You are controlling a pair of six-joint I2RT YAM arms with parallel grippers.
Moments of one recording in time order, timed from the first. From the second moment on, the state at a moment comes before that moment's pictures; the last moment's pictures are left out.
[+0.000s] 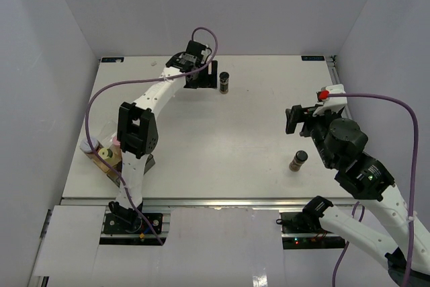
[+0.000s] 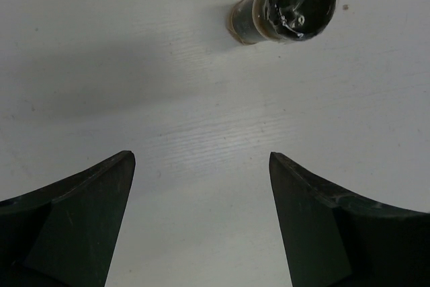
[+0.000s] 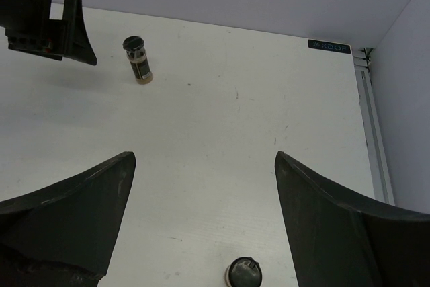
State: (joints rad) left arm -0.44 2.17 2.06 -0.76 0.00 -0.33; right arm 0.73 0.65 1.02 -0.50 0.53 0.04
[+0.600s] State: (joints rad) left arm -0.51 2.22 2.05 -0.40 0.04 -0.22; right arm 0.73 0.62 0.98 -0.46 0.53 0.02
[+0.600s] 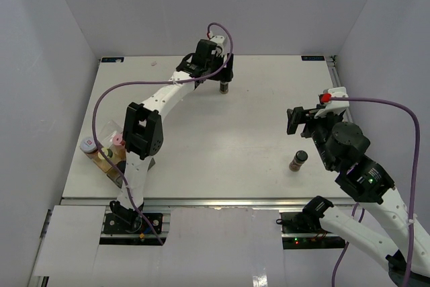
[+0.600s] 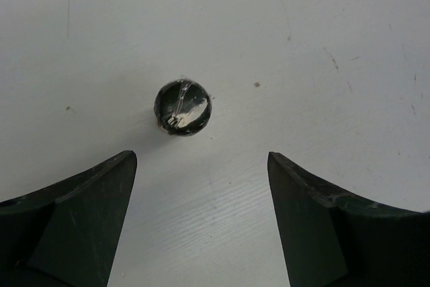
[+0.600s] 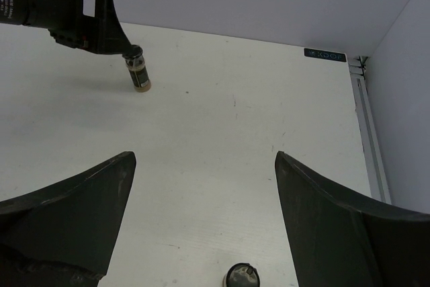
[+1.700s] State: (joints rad) left arm -0.52 2.34 2.07 -0.26 -0.06 -0.16; right arm 0.73 0.61 0.96 -0.44 0.58 -0.01
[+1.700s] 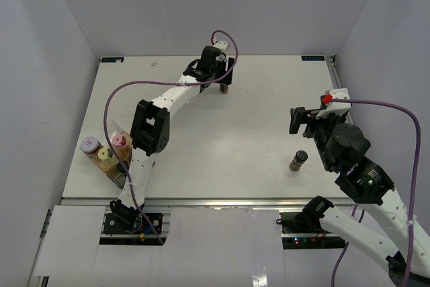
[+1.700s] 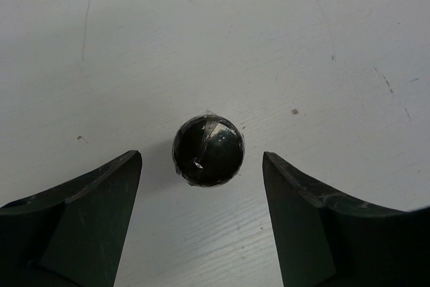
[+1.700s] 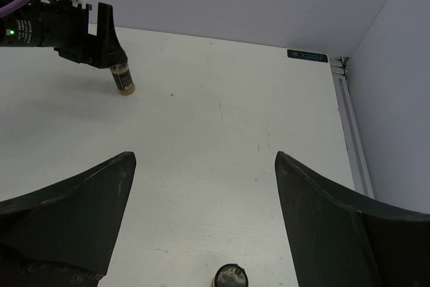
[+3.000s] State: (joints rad) left arm -0.53 2.30 1.91 -0.18 -0.16 -0.19; right arm 0.73 0.61 0.94 -0.41 0.59 -0.03
